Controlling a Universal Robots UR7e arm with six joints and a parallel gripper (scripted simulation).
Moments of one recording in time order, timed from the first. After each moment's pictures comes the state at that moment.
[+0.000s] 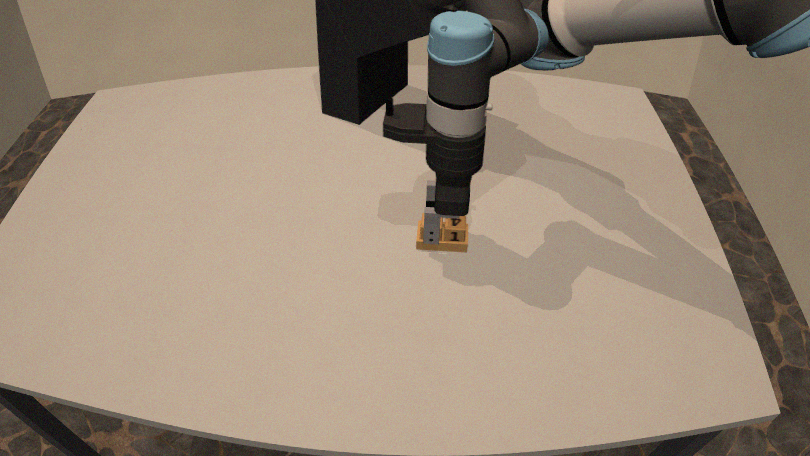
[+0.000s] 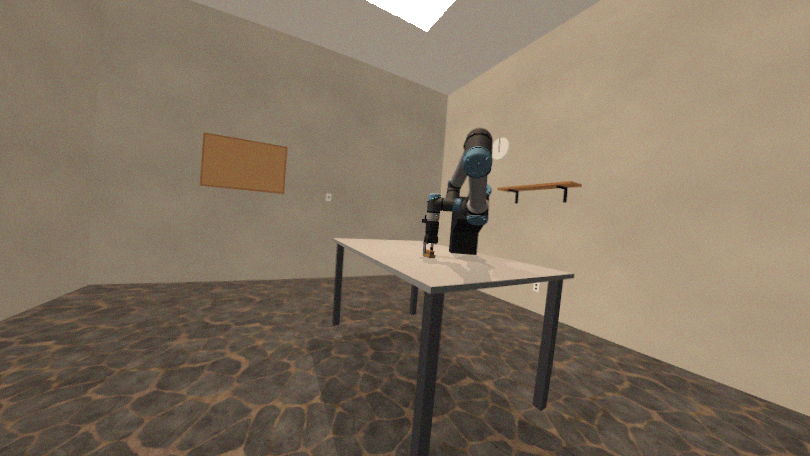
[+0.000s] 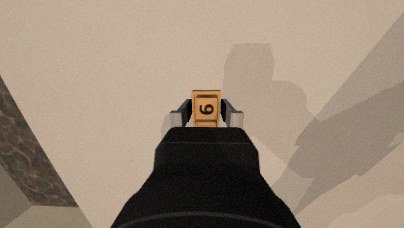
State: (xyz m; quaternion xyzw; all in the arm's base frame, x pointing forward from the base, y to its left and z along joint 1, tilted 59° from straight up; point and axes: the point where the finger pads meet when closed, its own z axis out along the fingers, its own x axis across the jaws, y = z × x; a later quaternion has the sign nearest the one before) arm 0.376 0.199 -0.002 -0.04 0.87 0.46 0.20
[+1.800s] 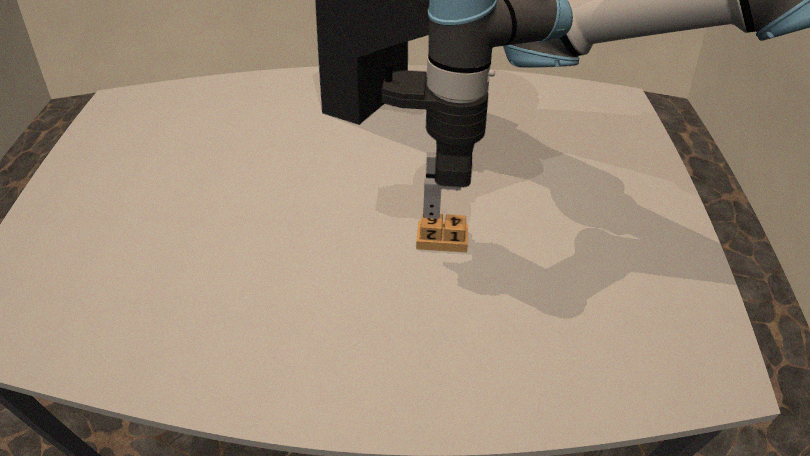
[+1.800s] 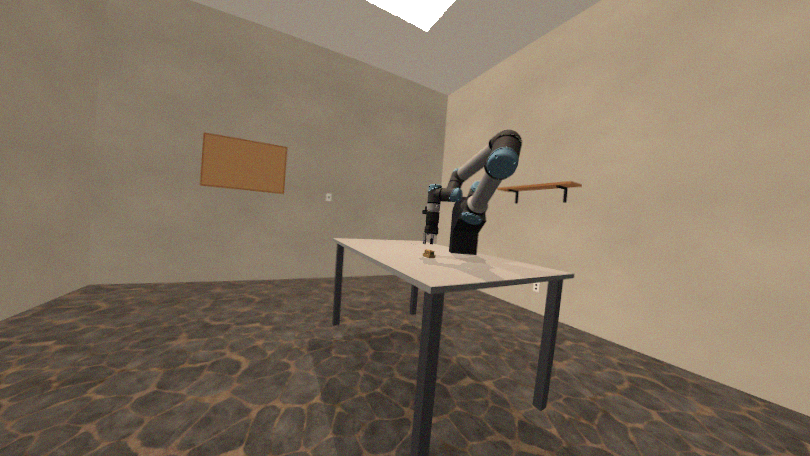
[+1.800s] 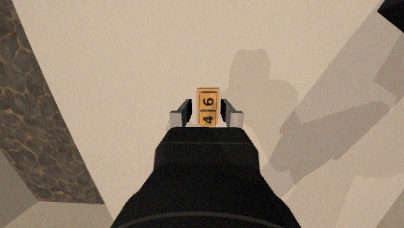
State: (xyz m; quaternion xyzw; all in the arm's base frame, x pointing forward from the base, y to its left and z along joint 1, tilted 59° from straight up) arm 0.362 0.155 0.025 -0.04 0.87 0.45 0.20
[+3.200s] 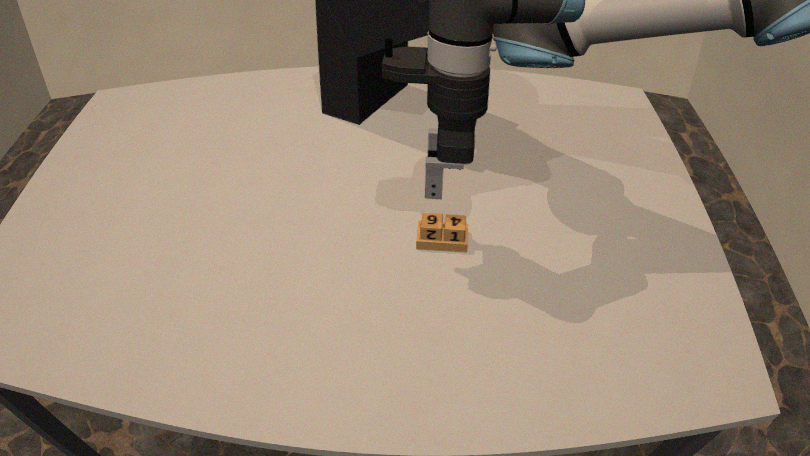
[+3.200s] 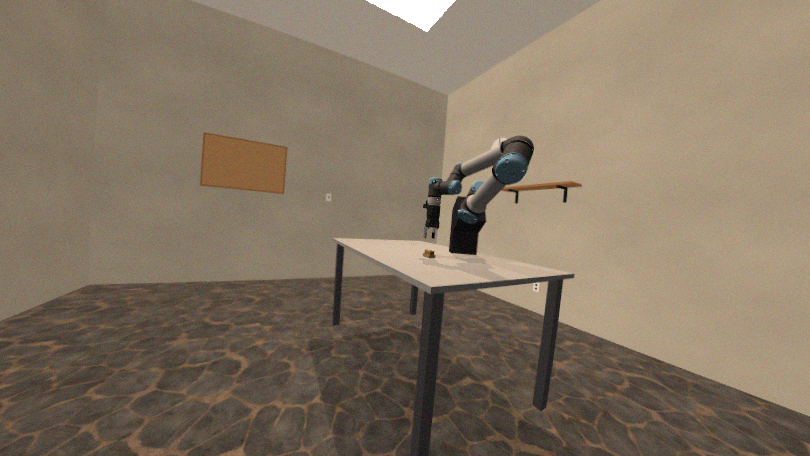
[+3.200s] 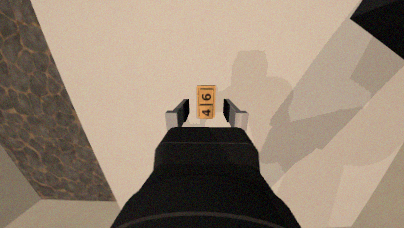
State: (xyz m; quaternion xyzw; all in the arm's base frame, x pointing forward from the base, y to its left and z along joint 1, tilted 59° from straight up) arm 0.348 0.128 0.043 -0.04 0.87 0.46 0.20
